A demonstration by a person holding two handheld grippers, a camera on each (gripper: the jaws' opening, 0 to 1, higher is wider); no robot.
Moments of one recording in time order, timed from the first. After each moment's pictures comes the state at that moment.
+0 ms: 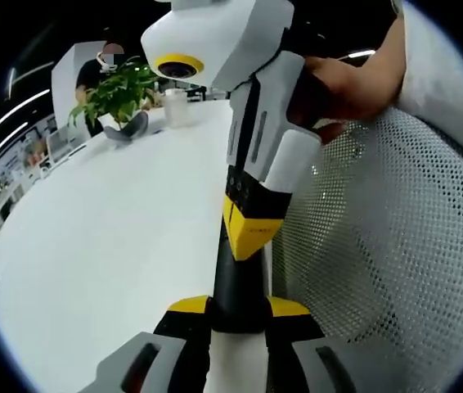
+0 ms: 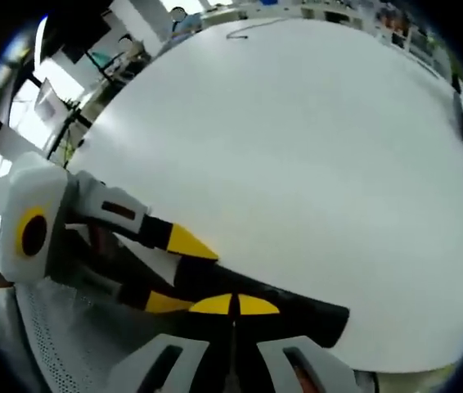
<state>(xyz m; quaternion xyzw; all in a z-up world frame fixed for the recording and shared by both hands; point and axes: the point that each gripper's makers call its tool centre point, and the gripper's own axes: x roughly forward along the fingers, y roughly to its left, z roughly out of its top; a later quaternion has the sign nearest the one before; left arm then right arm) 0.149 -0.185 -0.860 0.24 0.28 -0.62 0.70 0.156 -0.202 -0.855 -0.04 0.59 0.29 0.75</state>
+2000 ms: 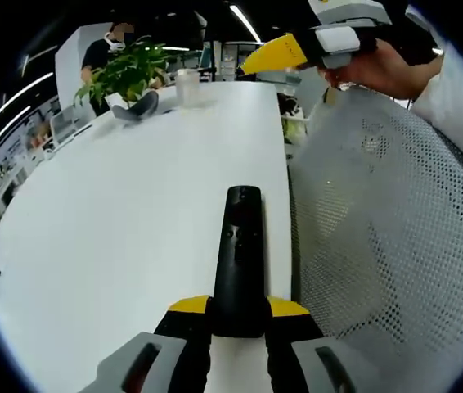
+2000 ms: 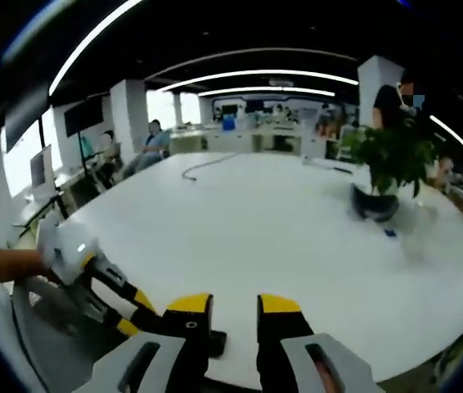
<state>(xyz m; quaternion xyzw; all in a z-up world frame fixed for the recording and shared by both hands) 0.169 -0.166 -0.858 0.27 0.33 -0.59 0.69 0.192 -0.289 -0.733 -0.02 0.27 0.18 0.95</state>
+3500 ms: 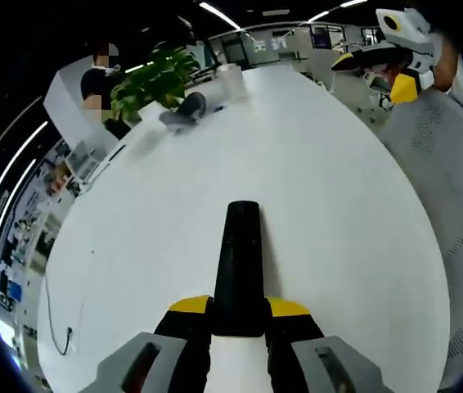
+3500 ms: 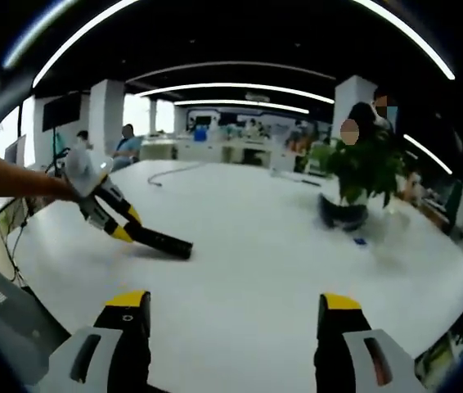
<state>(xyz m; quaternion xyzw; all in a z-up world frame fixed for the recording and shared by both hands) 0.370 -0.119 -0.830 0.39 0.25 -0.54 0.70 0.217 -0.323 -0.751 -0.06 0.24 0.08 0.96</state>
